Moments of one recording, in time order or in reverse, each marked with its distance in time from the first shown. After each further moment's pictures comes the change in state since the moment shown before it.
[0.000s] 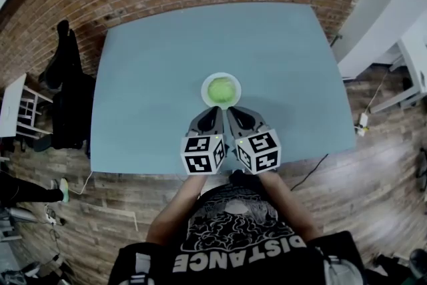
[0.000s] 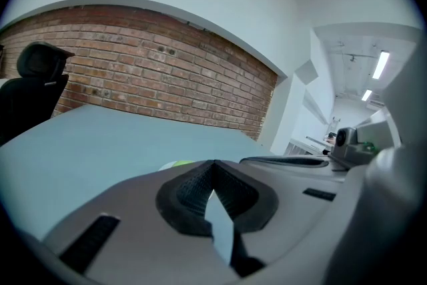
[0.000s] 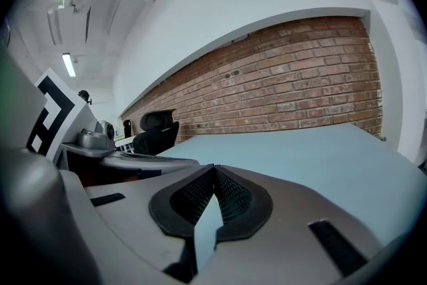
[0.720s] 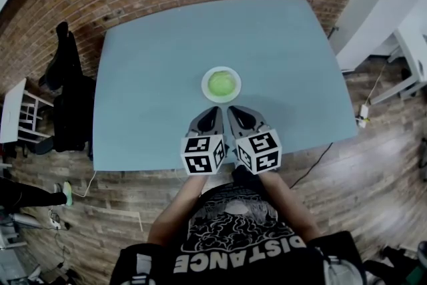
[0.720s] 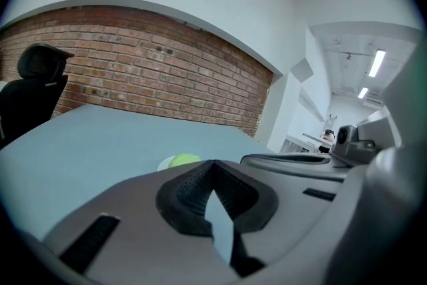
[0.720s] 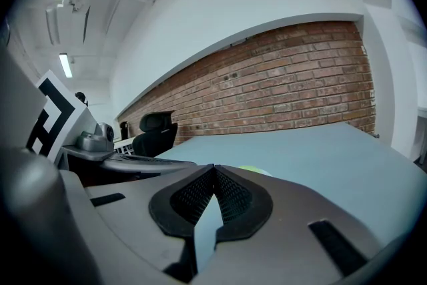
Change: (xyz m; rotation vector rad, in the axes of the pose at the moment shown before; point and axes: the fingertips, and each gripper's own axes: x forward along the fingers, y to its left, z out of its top) left arm -0.021 -0.002 -0.013 0.017 0.018 -0.020; right arm -0.016 0.016 -0.007 0.014 -0.018 -0.033
